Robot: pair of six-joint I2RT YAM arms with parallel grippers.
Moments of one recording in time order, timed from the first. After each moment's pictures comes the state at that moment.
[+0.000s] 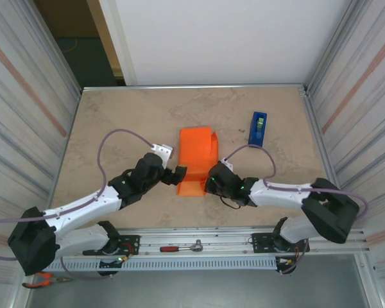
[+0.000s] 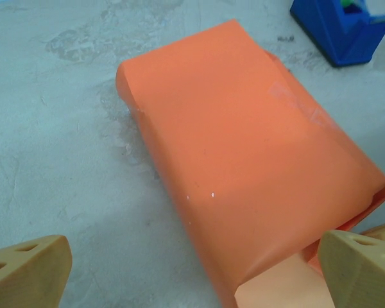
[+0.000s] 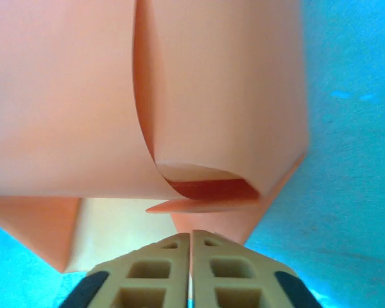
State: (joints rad) left arm -0.82 1.07 0.58 -0.06 -0.25 -0.24; right arm 0.93 1.33 0.55 -0.07 0.17 1.10
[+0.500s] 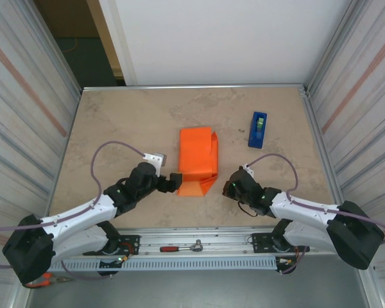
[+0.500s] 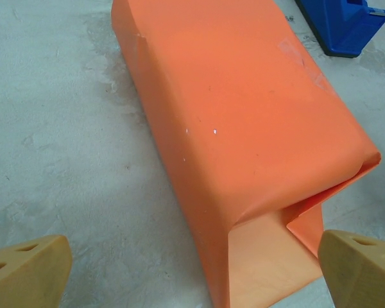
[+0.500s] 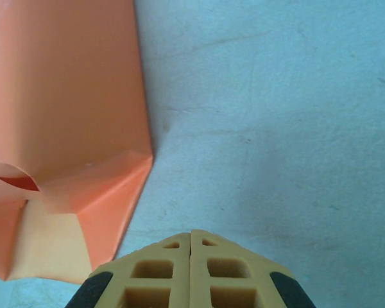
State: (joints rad) left arm -0.79 1.00 0.43 -0.01 -0.16 -0.42; right arm 0.82 1.10 0.35 -0.07 0.17 1.09
